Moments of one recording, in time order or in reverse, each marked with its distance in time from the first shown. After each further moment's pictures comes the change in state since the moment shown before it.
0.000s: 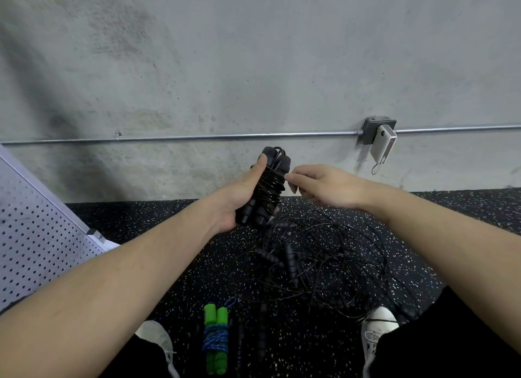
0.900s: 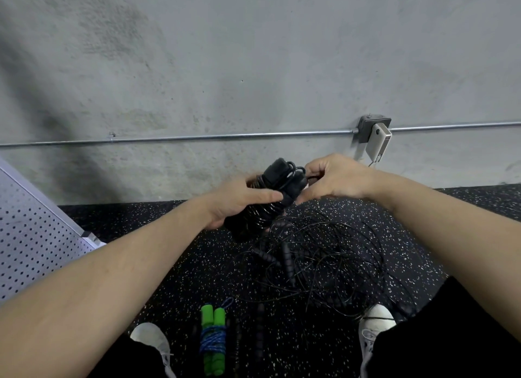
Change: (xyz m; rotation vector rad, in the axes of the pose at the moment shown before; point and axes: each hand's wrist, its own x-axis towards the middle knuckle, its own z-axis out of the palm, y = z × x) left_hand -0.007 0.001 -0.009 0.237 -0.203 0.128; right_hand -0.006 0.007 -0.029 -0.084 -0.014 0.077
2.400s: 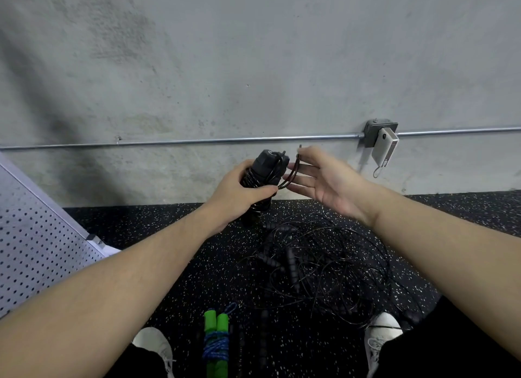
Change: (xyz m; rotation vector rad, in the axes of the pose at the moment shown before) left_hand 0.014 -0.010 -0.006 0.204 0.474 0.235; right_hand 0.022 -0.017 0.030 1.170 0.194 0.130
